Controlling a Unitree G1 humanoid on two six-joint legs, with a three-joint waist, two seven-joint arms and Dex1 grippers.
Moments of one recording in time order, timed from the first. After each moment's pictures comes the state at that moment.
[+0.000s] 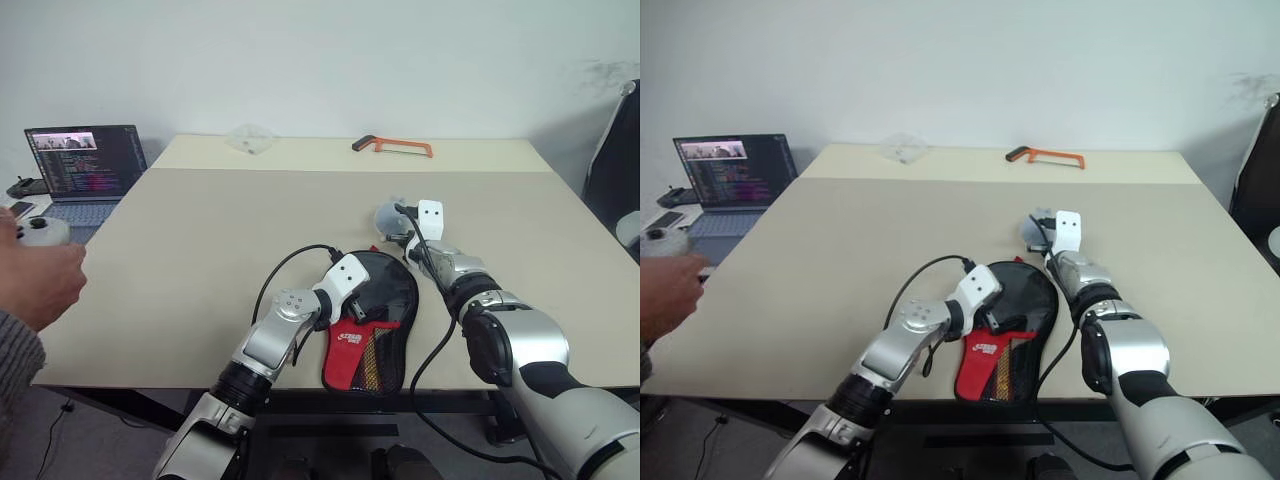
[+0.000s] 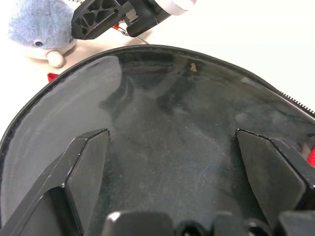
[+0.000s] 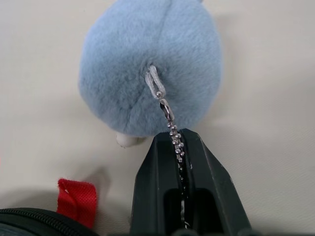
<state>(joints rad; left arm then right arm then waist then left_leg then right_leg) -0.56 0.23 -0.35 0.16 0.02 0.41 -0.67 -1.20 -0.15 -0.23 1.33 0.14 0.21 0.14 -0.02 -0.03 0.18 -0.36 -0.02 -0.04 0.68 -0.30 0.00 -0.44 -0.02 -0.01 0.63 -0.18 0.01</state>
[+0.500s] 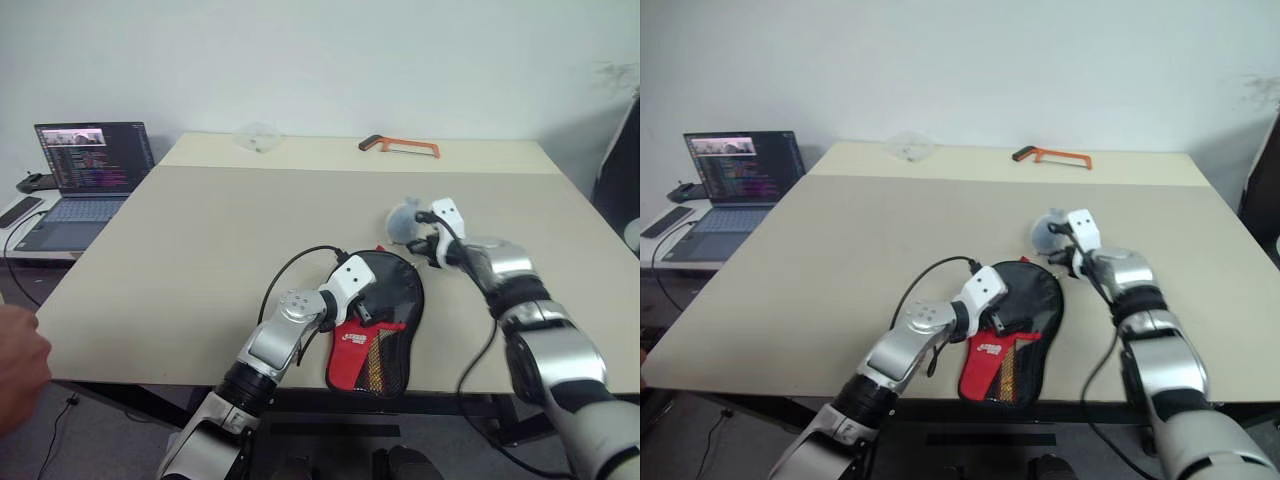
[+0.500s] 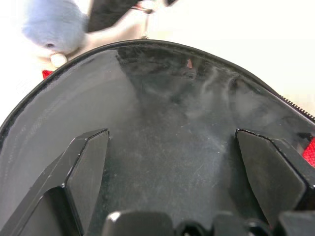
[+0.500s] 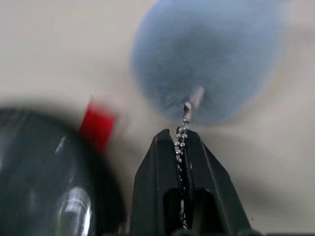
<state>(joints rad) -0.57 0.21 -0.37 0.19 0.02 0.39 -0.68 -0.93 -0.42 0.06 0.73 0.07 0.61 0.75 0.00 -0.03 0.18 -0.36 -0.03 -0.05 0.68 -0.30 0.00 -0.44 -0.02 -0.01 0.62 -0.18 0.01</state>
